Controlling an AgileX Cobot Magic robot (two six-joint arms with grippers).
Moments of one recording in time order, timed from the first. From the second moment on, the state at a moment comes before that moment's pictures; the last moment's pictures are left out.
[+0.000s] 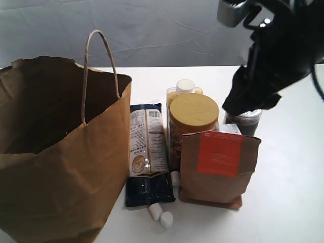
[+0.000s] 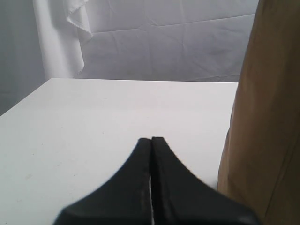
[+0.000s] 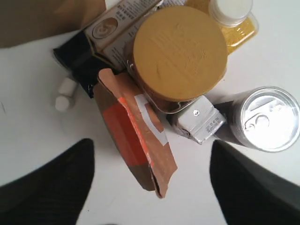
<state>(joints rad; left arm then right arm) 0.09 0.00 0.00 0.06 0.27 -0.04 0.74 1.46 -1.38 0.15 1.21 -0.51</state>
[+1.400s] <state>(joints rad) 0.09 0.00 0.00 0.06 0.27 -0.04 0.75 1.59 -1.39 0.22 1.23 -0.42</state>
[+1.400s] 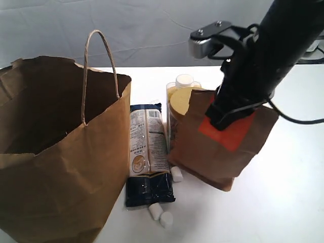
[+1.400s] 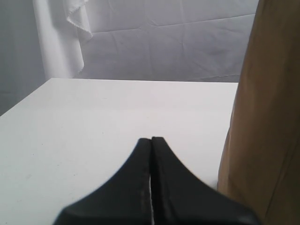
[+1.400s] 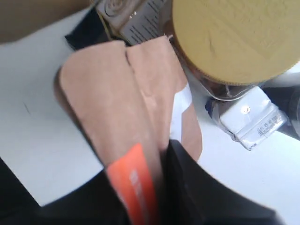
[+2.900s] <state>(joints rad) 0.09 0.00 0.00 0.06 0.27 -0.04 0.80 1.59 -1.60 1.31 0.80 -1.02</state>
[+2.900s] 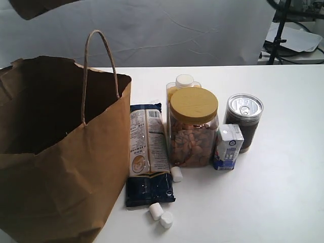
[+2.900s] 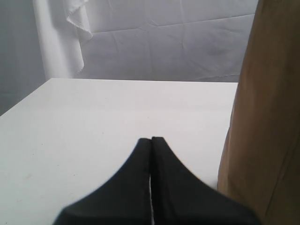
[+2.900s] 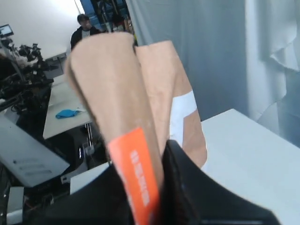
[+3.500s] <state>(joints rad) 0.09 0.00 0.00 0.06 0.27 -0.04 0.95 1.69 -1.67 0.77 0.92 -0.68</state>
